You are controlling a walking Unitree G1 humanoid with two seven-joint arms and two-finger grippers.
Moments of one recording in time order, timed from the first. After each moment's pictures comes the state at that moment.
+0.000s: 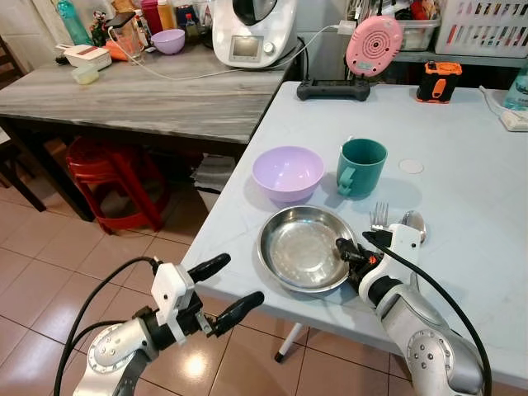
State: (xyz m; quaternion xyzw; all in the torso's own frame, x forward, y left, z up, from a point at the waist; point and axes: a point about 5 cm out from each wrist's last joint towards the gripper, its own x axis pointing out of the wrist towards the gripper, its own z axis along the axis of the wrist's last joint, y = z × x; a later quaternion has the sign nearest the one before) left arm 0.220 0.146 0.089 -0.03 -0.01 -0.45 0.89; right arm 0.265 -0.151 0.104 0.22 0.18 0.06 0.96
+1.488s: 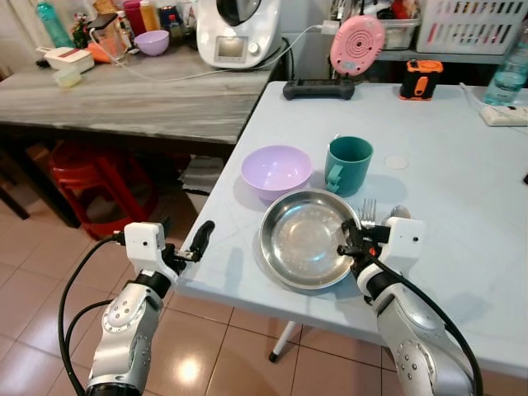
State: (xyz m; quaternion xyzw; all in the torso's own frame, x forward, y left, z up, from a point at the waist) left arm 0.282 0.175 0.085 -0.09 -0.01 -0.13 0.99; right arm 0.264 -0.140 0.120 0.13 0.07 0.06 0.99
